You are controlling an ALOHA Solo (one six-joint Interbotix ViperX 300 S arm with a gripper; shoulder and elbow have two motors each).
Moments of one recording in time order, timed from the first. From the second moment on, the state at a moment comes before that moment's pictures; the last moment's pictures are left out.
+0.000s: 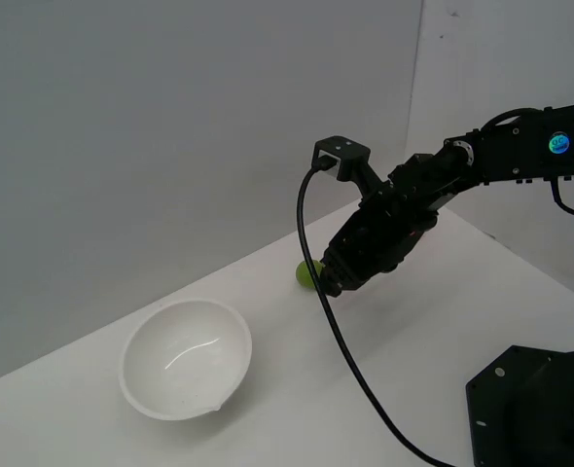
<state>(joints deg) -10.5 114.0 113.5 144.8 144.9 -26.9 32.9 18.9</state>
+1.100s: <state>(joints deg) -15.4 117.9 117.4 133.8 133.9 -25.8 40.3 15.4</state>
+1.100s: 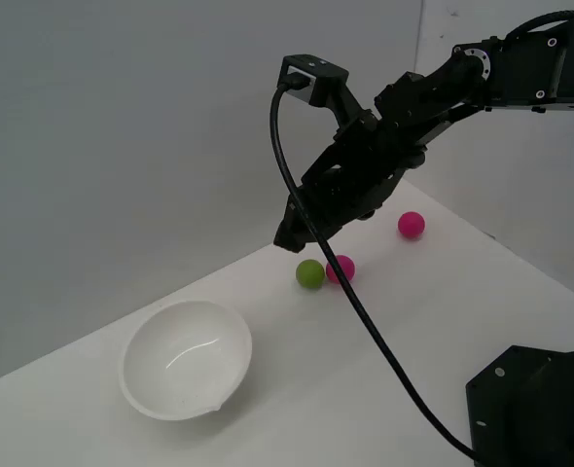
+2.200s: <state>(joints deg) -29.2 111.0 110.6 130.0 129.9 -25.8 36.4 12.2</state>
